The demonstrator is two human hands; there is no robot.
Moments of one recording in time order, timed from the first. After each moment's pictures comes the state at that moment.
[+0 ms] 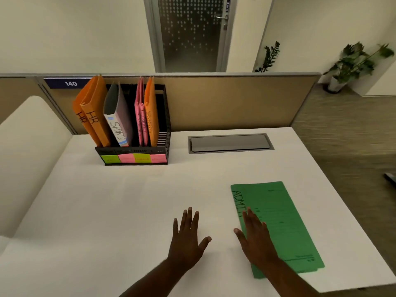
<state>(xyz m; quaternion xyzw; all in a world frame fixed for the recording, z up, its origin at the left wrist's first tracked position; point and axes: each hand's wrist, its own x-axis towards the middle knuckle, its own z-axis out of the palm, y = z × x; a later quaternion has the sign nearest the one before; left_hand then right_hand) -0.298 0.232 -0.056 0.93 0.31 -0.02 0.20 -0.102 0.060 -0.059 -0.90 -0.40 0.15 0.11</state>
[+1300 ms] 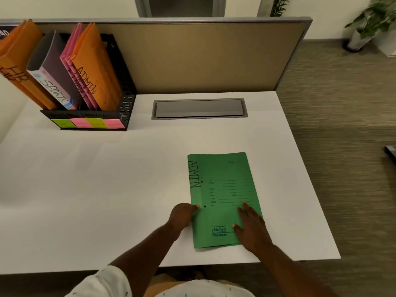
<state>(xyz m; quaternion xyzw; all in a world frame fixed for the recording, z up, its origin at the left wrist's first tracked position) -0.133 0.107 -0.080 0.51 0.58 -0.04 0.64 0.038 -0.096 -0.108 -0.87 -0.40 0.27 0.04</state>
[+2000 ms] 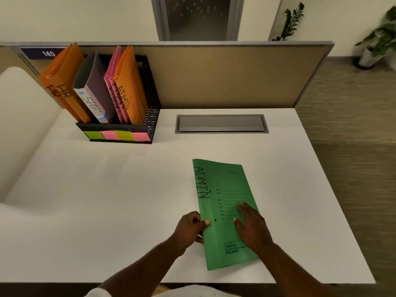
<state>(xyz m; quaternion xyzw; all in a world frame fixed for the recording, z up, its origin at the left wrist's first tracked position) -0.200 0.153 -0.026 0.54 0.47 0.01 0.70 -0.005 0.005 -0.080 -0.88 -0.40 0.23 0.13</state>
